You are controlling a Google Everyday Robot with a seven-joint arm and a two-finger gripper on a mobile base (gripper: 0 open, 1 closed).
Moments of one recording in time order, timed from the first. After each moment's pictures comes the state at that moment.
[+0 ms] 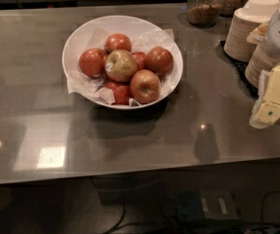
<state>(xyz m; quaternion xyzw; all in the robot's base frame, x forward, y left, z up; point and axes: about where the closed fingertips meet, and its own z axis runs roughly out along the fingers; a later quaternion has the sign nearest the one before) 0.438 -0.217 0.976 -0.60 0.78 -0.03 0.16</state>
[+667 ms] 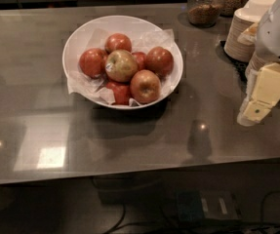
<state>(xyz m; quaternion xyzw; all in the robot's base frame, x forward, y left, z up) 0.448 -0.201 0.971 -0.60 0.78 -0.02 0.18</state>
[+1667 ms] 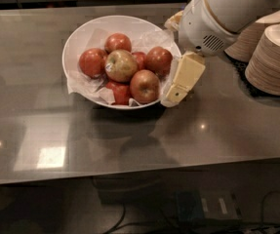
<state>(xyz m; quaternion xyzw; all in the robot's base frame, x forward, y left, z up) 0.501 -0.063 0.974 -0.66 0.69 0.07 0.30</state>
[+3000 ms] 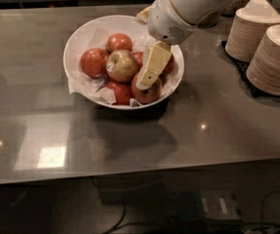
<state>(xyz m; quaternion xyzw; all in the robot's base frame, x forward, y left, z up) 0.568 -0.012 0.960 -0.69 0.64 0.10 0.32</state>
